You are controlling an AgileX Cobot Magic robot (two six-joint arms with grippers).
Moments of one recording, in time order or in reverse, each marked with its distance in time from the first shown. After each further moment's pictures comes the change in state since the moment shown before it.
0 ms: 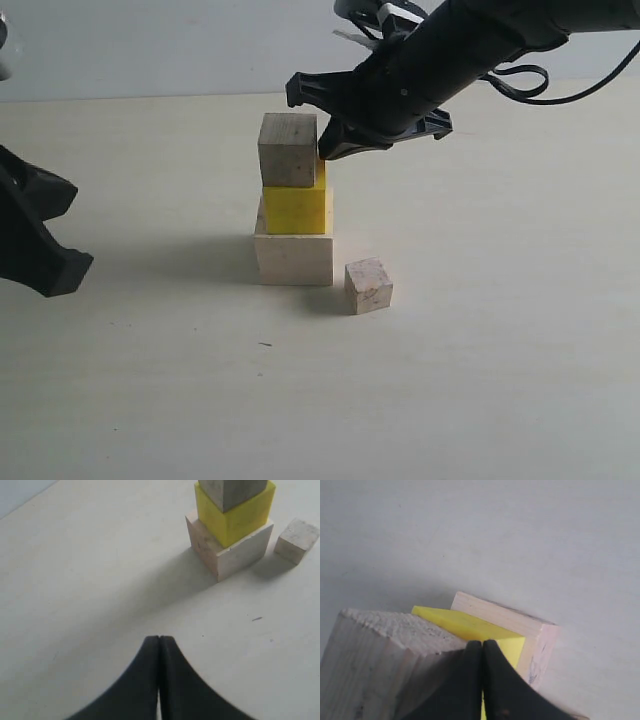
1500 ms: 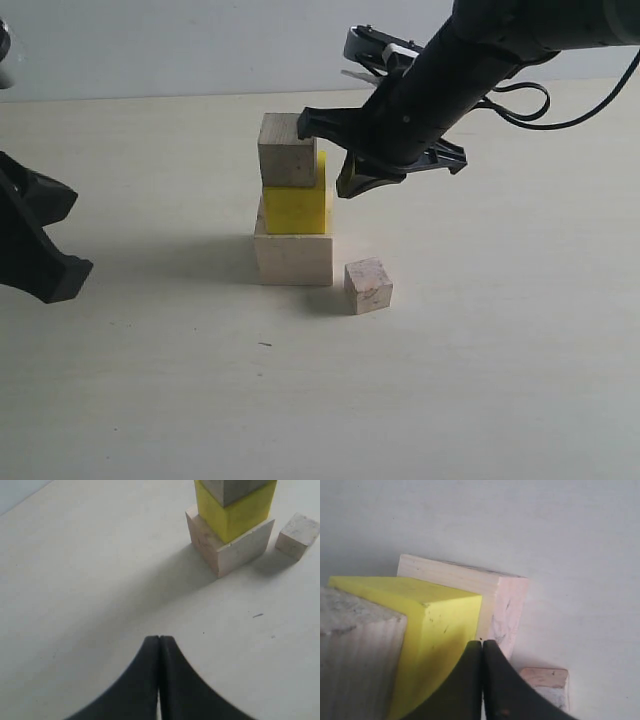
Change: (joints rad) left arm 0.000 0.000 0.011 0.000 0.000 0.000; right arm 0.000 0.044 0.000 -0.137 0.088 0.209
